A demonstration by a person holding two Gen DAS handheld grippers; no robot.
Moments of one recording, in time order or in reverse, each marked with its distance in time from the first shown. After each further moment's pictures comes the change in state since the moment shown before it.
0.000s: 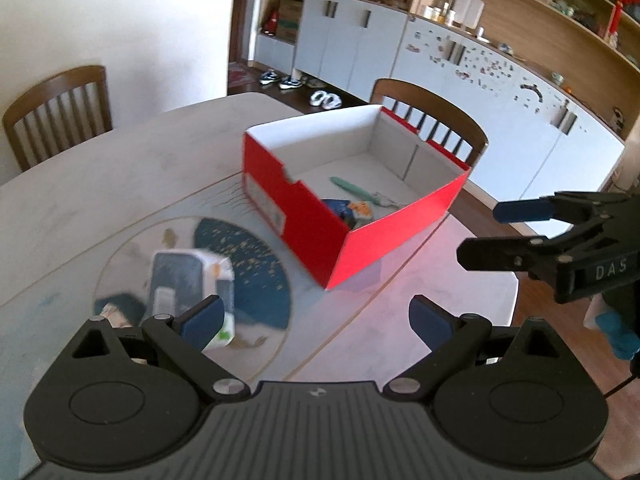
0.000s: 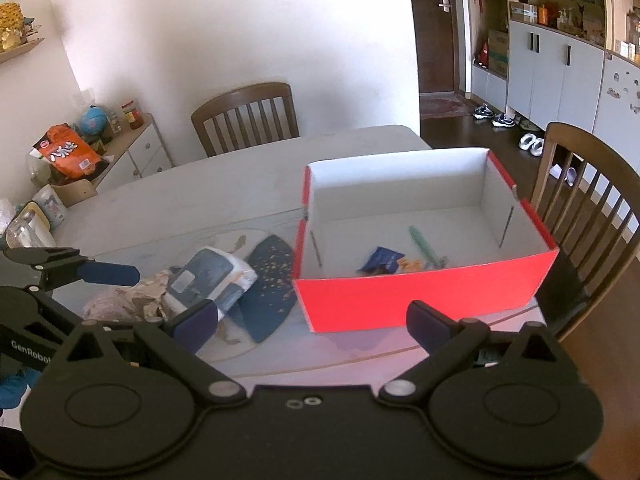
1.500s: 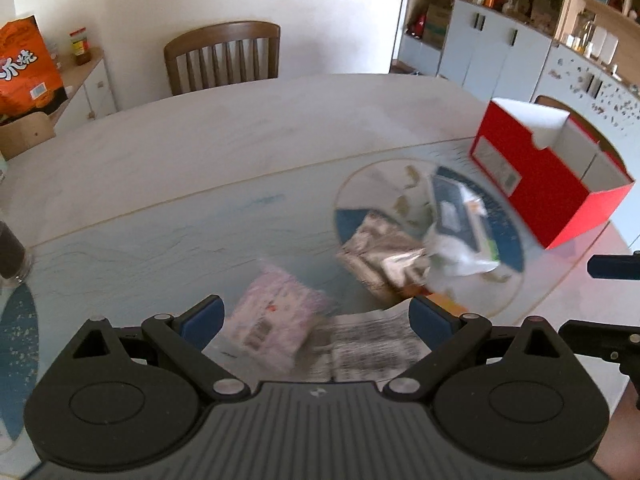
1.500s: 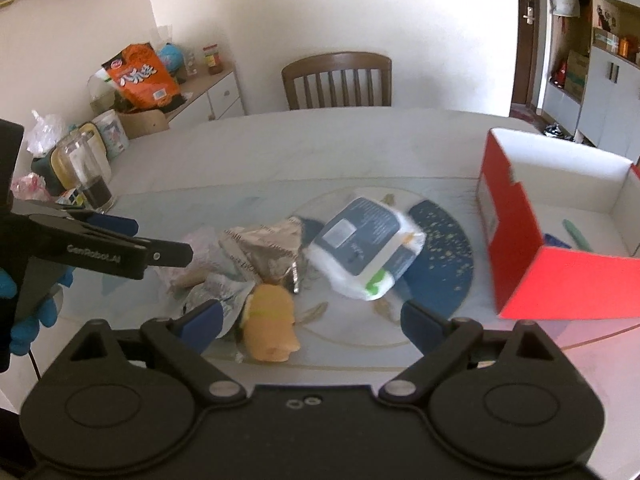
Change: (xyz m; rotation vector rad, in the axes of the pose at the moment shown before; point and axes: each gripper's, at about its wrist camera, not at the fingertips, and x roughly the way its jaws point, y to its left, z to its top) left arm -0.034 0.174 -0.102 -0.212 0.000 0.337; right arm 0.079 0.163 -0.048 -0.181 0.067 0.105
